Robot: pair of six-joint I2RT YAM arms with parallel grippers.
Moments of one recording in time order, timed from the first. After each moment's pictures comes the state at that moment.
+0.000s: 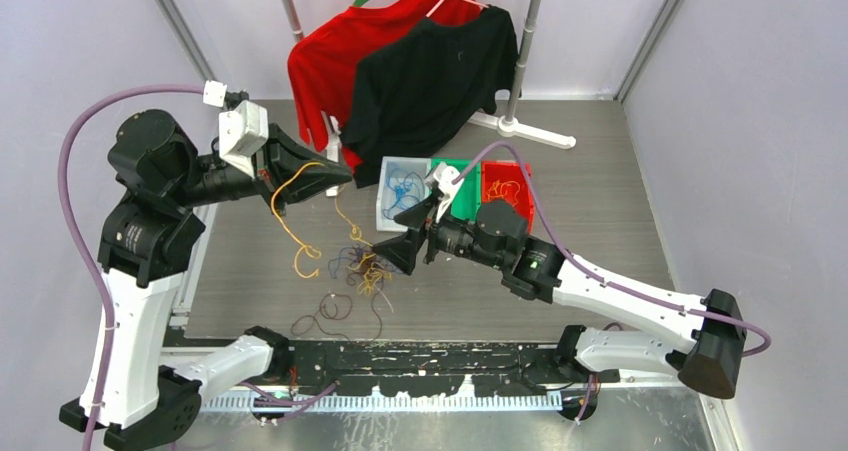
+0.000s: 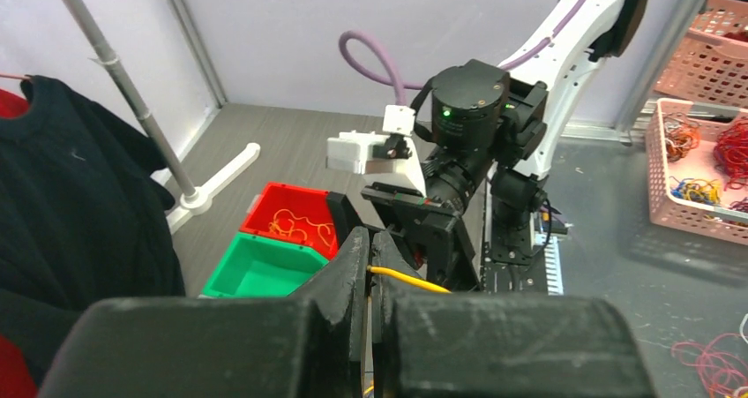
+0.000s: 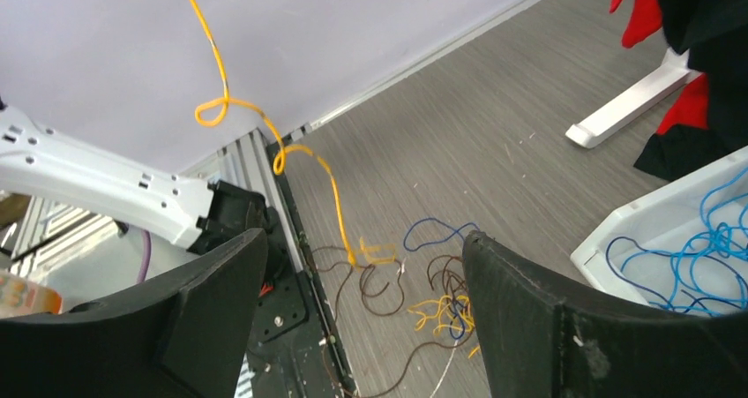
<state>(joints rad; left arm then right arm) -0.38 1.03 1.70 -0.64 0.97 0.07 1.04 1.08 0.86 0.23 -0.12 0.34</state>
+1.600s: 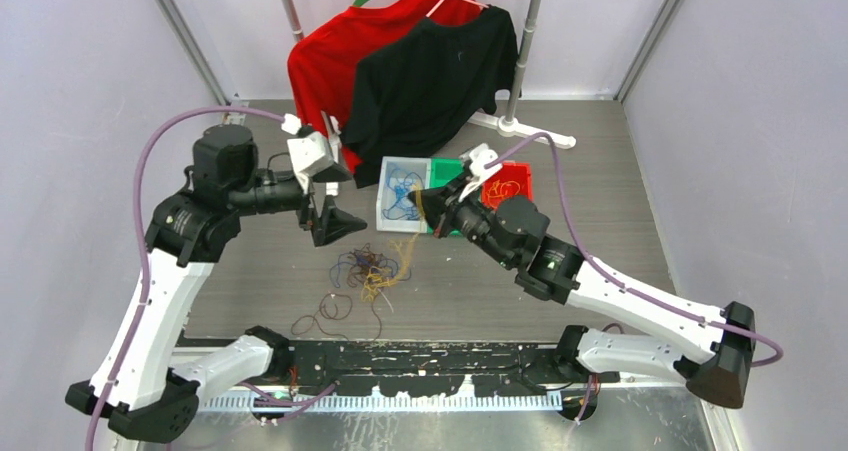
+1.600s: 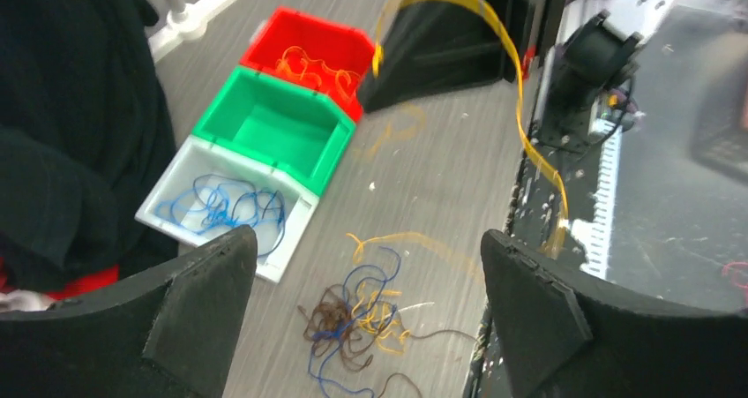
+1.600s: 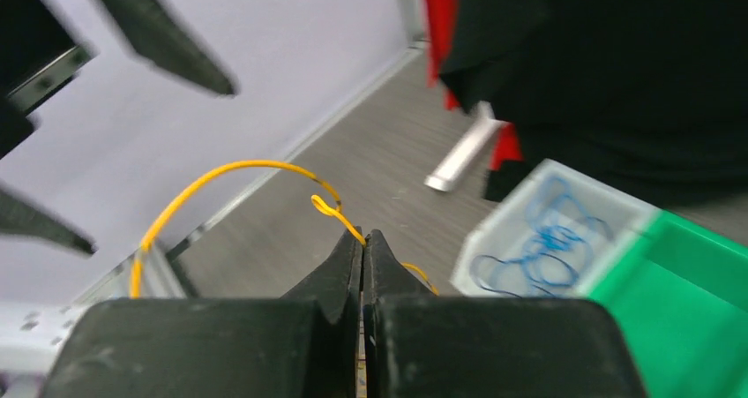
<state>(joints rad) -0.40 1.00 1.46 -0.82 0.82 0.29 1.04 1.03 0.90 0.20 0.18 0.29</state>
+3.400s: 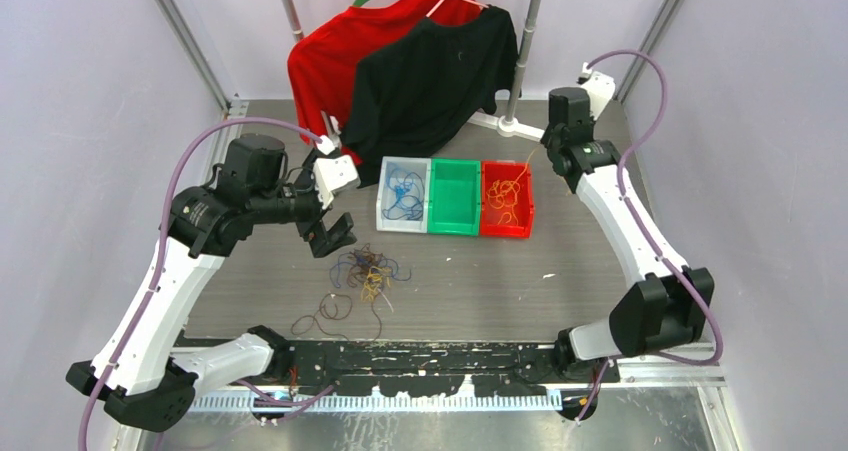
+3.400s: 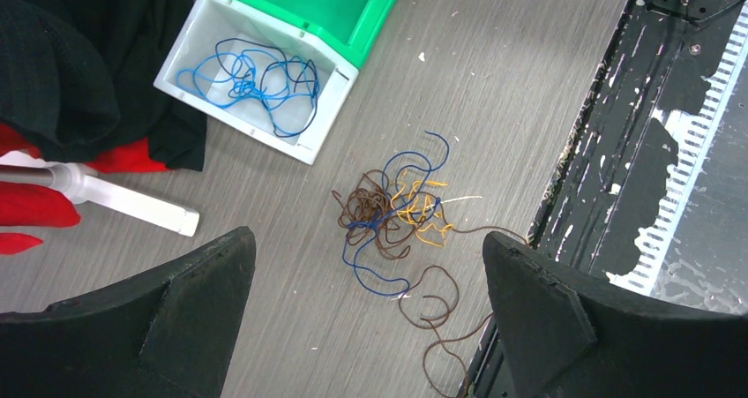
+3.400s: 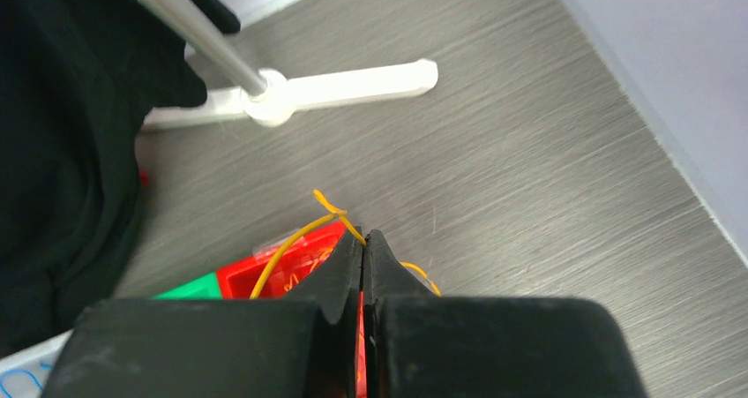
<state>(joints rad) -0.51 1.06 1.47 -1.09 0.46 0.50 0.20 1.38 1.33 -0.45 0.53 0.43</state>
